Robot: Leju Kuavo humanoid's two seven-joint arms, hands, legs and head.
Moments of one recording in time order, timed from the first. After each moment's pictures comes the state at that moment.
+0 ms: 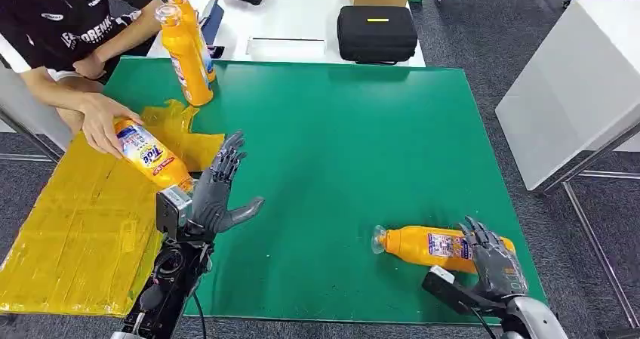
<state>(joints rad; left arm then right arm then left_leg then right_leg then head) -0.27 -0.19 -0.16 -1.01 -0.14 -0.28 -0.70 0.23 -0.14 -0.31 -1.44 1.25 0.14 -0.29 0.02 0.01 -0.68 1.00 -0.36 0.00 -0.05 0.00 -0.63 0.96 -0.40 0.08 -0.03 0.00</state>
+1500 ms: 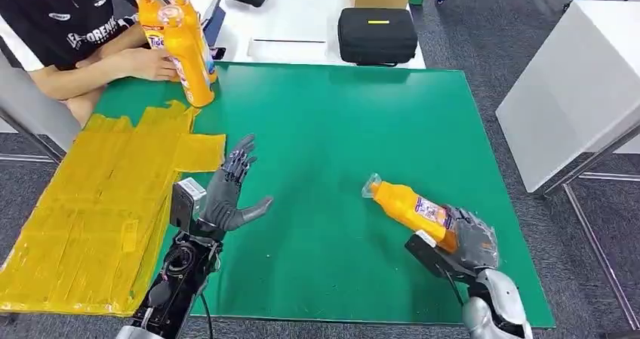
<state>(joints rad) -0.30 -0.21 -0.18 -0.93 -0.11 -0.26 -0.65 -0.01 -0.04 -0.27 -1.11 1.20 -0.12 -0.24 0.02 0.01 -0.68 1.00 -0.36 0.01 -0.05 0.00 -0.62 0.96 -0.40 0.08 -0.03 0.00</state>
